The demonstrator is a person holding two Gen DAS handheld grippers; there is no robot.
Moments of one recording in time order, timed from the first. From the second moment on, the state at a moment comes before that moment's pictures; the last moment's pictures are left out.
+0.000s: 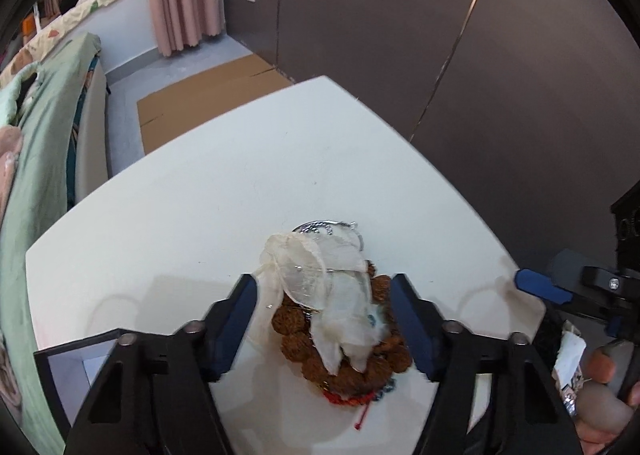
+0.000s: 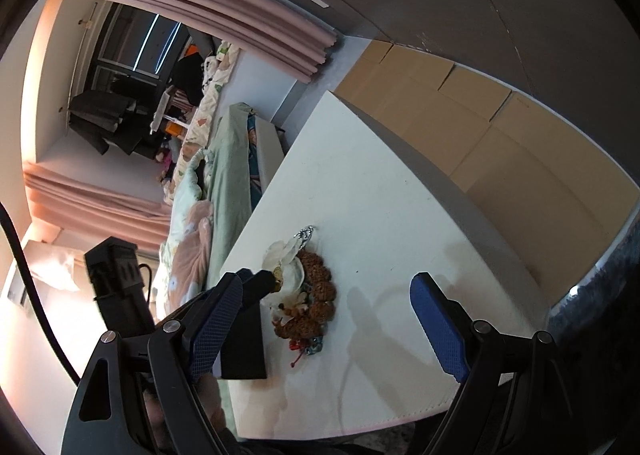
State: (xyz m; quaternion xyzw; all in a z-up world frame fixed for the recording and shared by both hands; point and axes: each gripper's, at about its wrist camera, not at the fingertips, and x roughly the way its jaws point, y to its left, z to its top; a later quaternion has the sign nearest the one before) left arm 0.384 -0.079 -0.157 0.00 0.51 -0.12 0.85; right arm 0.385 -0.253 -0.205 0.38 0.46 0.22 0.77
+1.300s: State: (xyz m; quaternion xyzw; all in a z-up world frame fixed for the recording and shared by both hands) left arm 0.308 0.022 -0.061 -0.10 0.39 -0.11 0.91; right arm 0.414 -0.167 -0.180 0.29 0.51 0.25 0.77
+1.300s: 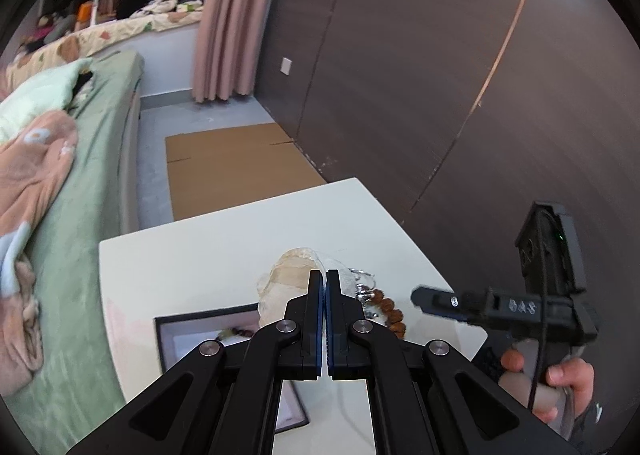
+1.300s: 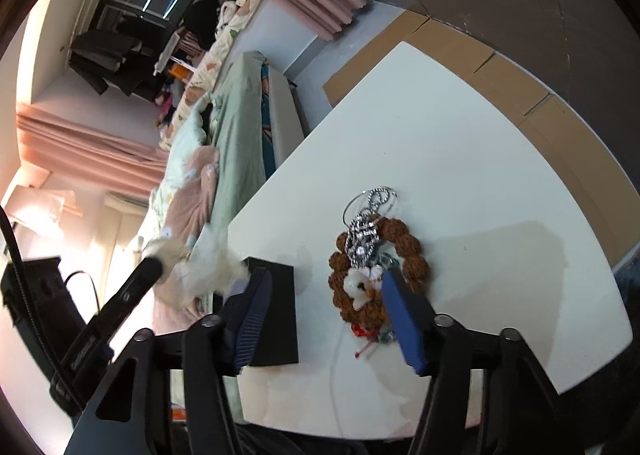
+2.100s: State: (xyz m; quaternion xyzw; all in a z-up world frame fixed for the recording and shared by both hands) left arm 0.297 0.095 -0.077 -0.16 0.38 -0.07 0.91; right arm 0.480 -0.096 -0.195 0.06 0.61 0.14 0.78
